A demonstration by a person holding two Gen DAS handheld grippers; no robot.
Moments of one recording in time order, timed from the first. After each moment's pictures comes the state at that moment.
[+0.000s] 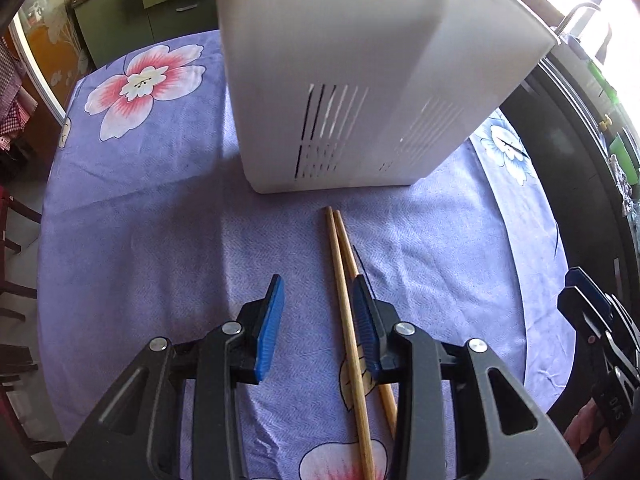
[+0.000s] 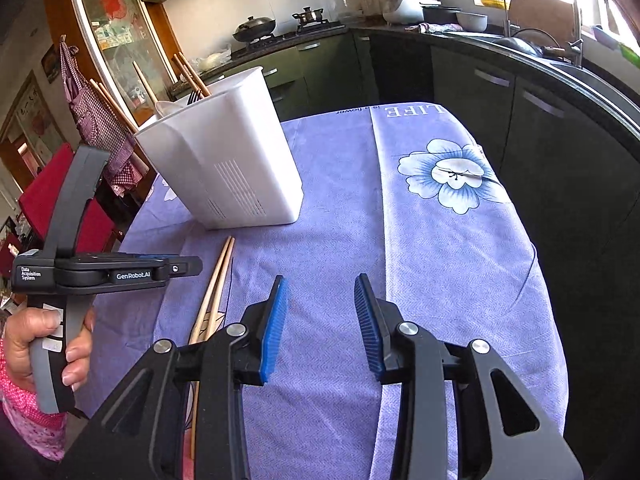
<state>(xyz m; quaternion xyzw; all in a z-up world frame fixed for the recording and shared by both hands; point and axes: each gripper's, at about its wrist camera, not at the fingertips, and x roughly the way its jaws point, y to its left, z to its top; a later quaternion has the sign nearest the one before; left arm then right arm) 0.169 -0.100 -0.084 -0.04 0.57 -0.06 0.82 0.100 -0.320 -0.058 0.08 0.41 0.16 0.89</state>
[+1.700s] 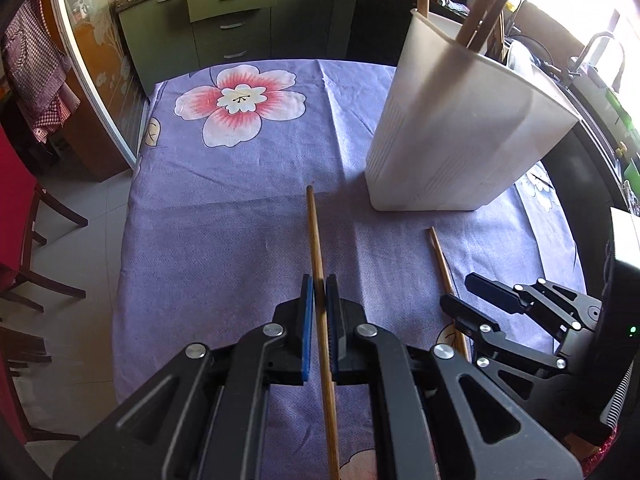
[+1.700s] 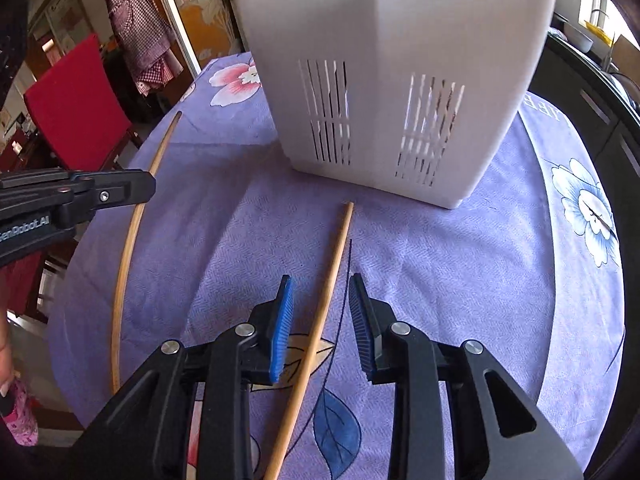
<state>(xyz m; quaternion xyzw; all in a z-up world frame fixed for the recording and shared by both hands) 0.143 -0.016 -0.053 -0.05 0.53 0.00 0.85 0.152 -0.155 -0.095 -0.07 0.50 0.22 0.83</state>
